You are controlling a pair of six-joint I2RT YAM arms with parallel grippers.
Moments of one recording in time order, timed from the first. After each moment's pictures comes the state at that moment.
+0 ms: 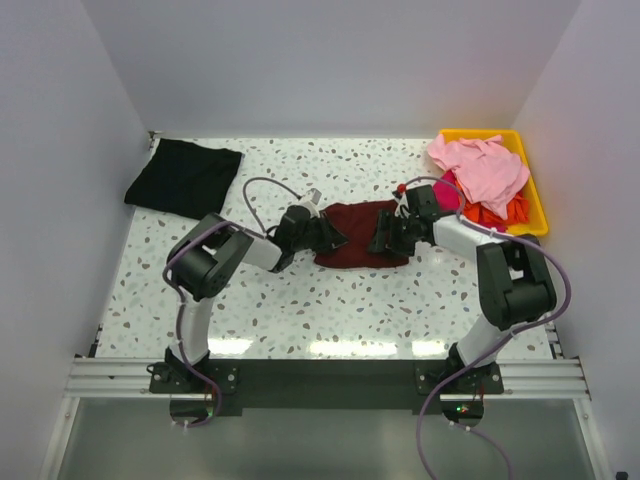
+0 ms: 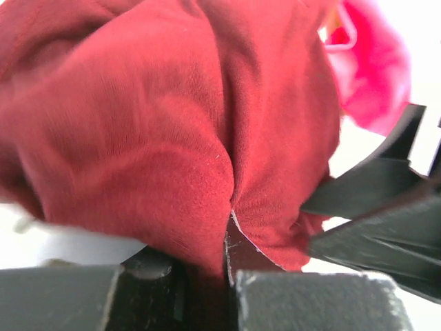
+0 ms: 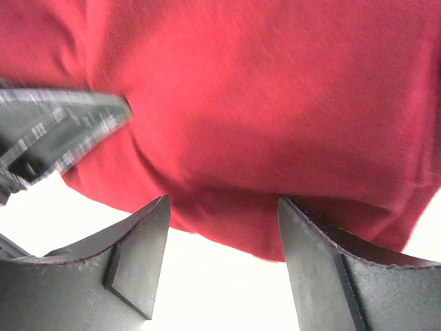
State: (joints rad) left arm -0.63 2.07 0.93 0.71 0.23 -0.86; right arm 0.26 1.69 0.96 -0.30 -0.35 0.41
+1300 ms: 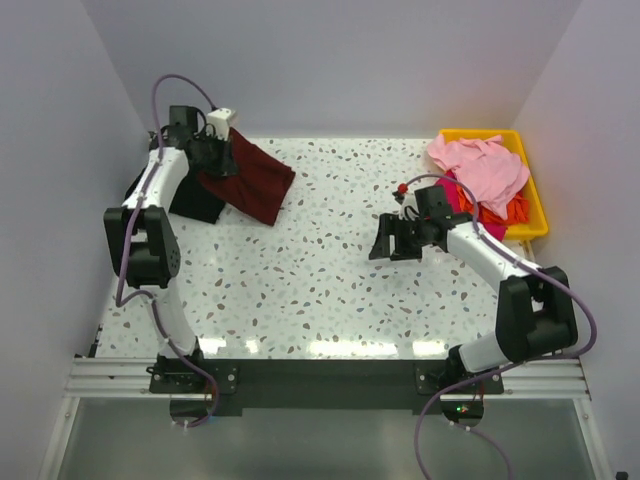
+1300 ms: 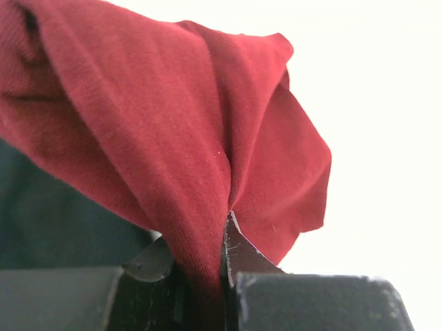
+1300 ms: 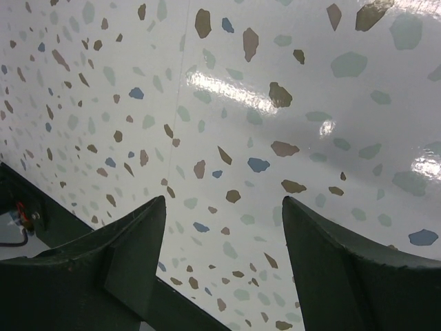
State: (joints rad) left arm 0.00 1.99 1.73 -0.60 0.45 0.25; right arm 0.26 1.47 0.94 -0.50 -0.44 0.28
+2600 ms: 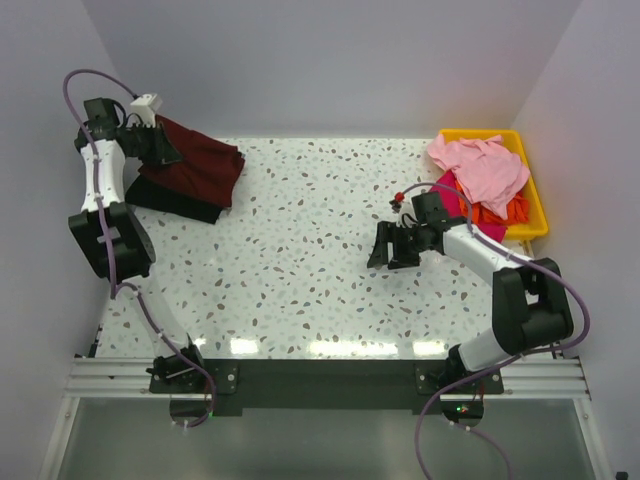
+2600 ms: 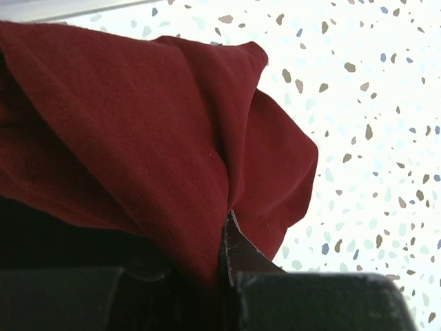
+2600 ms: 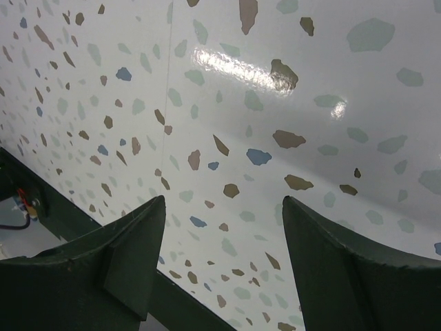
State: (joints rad) left arm 0.37 2.10 2.03 -0.80 0.72 0.32; right arm 0.26 1.52 0.89 -0.47 -0.49 0.28
